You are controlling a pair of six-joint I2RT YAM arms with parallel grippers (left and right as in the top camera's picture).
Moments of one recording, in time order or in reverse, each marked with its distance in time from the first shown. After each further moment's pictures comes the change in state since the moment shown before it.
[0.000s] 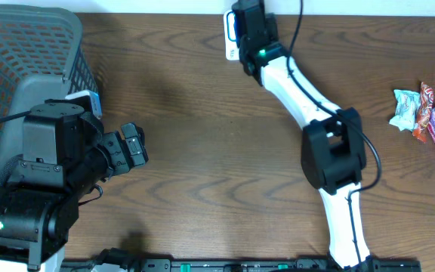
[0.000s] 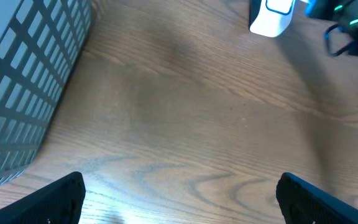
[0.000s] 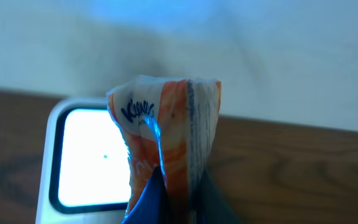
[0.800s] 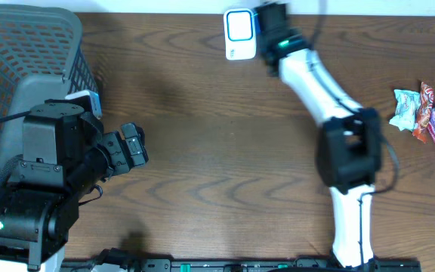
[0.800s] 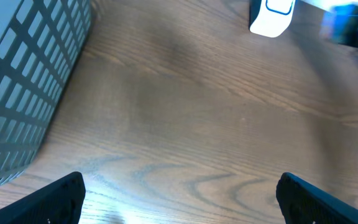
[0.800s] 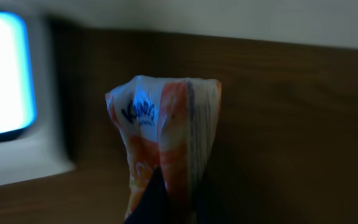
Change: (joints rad) left arm 0.000 0.000 0.000 0.000 0.000 0.000; right arm -0.138 -0.097 -0.003 -0.402 -0.016 0.164
